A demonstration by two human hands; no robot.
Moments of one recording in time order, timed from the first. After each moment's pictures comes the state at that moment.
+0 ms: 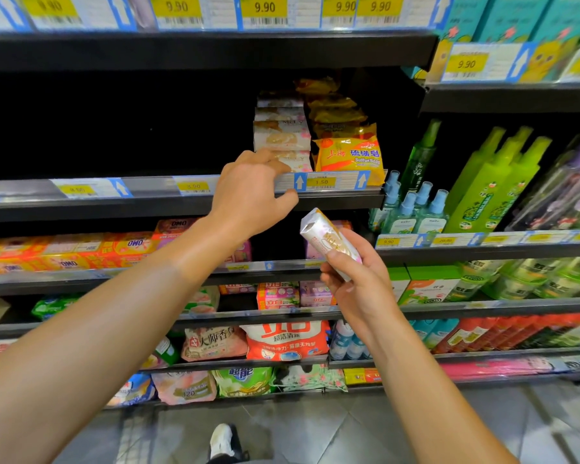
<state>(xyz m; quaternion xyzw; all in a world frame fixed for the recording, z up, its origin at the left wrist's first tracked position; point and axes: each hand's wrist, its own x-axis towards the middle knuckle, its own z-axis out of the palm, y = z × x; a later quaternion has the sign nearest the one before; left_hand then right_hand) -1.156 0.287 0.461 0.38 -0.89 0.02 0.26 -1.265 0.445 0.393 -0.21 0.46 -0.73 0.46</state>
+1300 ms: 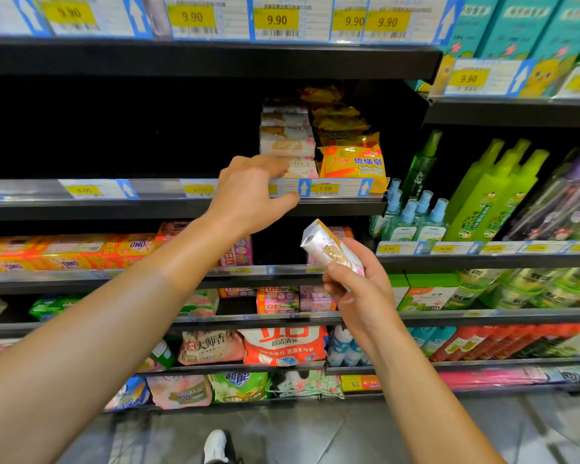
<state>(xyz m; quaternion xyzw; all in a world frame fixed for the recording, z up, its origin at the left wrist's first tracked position) -1.146 0.282 0.466 0.40 -0.88 -0.04 0.25 -1.262 0.450 0.391 -0.21 0.48 -0.72 0.45</state>
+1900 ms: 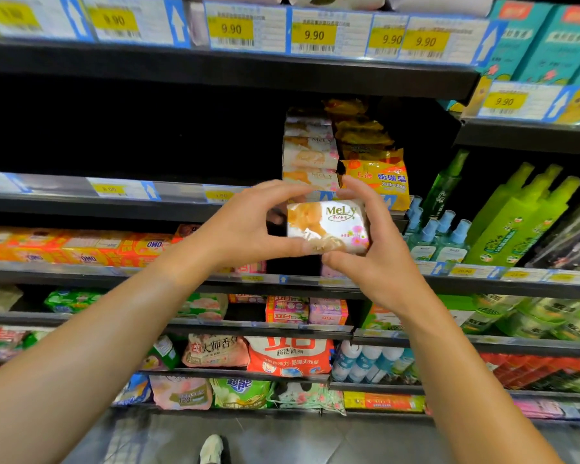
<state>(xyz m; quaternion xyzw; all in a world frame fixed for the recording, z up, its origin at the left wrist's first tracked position) -1.097 0.305 0.476 0.24 -0.91 -0.21 0.25 -1.276 0.425 0.457 -0.60 0.55 -0.53 0.25</state>
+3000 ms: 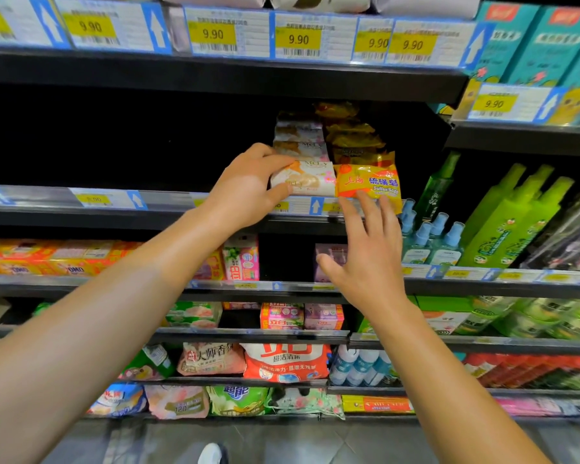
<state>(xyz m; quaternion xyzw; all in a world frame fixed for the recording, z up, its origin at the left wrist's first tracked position) -1.139 0.250 0.484 0.36 -0.89 -0.04 0.28 -1.294 0.393 0.415 -0.58 0.76 -0.26 -0.12</state>
